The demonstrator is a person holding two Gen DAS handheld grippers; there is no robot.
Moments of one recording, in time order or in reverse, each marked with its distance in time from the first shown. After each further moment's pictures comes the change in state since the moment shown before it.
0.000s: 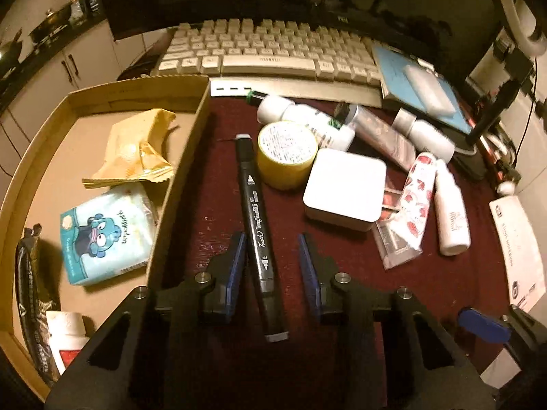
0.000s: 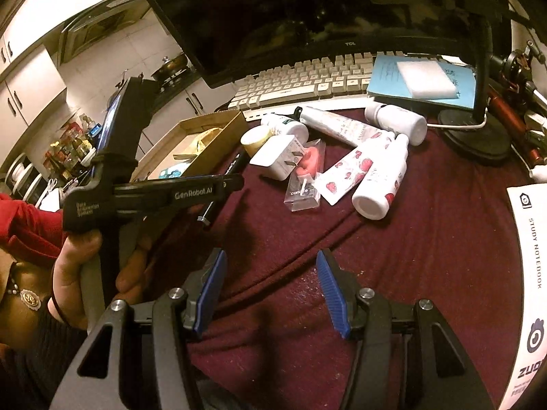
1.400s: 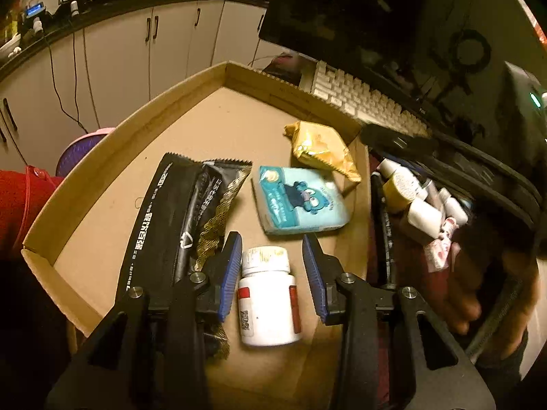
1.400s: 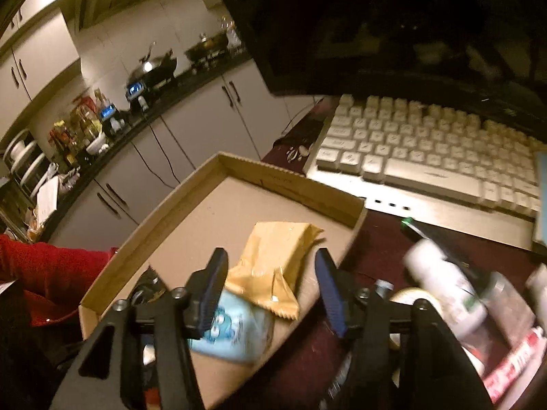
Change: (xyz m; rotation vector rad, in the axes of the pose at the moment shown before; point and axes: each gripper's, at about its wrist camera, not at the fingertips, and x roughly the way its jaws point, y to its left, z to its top) left arm -0.071 0.135 -0.064 -0.364 -0.170 -0.044; right arm 0.140 0.105 0.133 -0.166 0.017 0.074
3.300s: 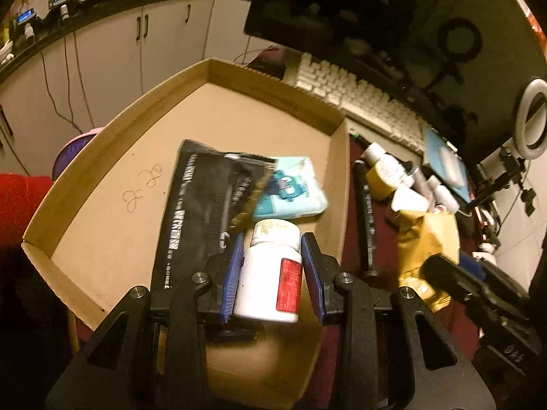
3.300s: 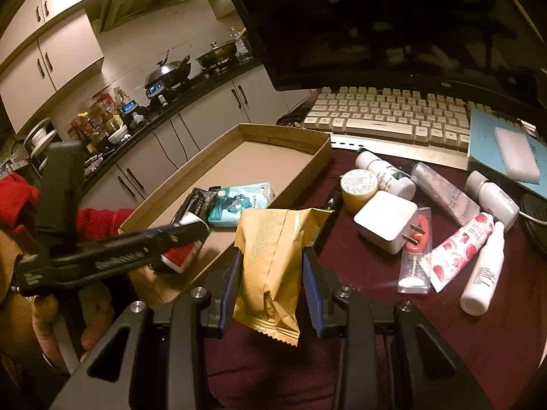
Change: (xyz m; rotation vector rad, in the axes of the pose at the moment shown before) left arm -0.004 -0.014 -0.003 0.028 0.044 0.010; right arm -0.090 0.005 -0.083 -0.026 -0.014 0.015
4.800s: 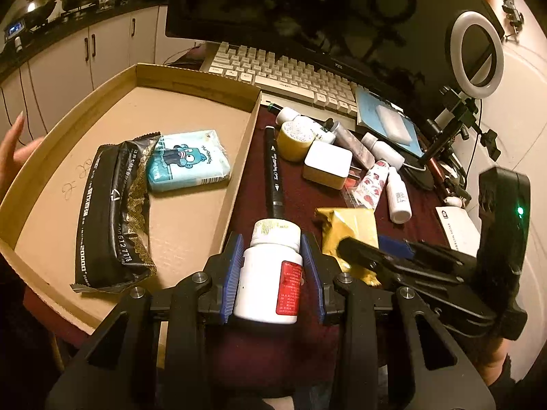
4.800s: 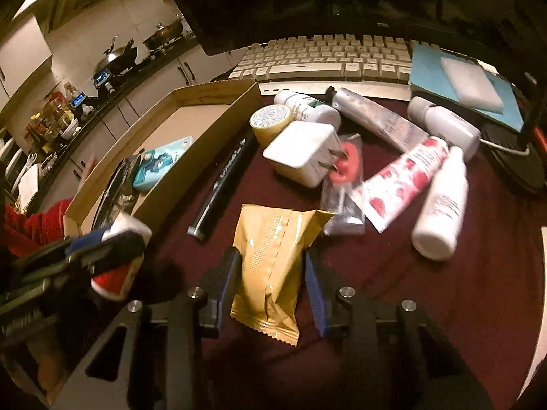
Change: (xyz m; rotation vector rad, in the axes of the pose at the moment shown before) left arm -0.009 -0.072 -0.040 0.159 -0.002 -0.140; right arm -0.002 -0.055 -0.043 0.122 0.117 -0.149
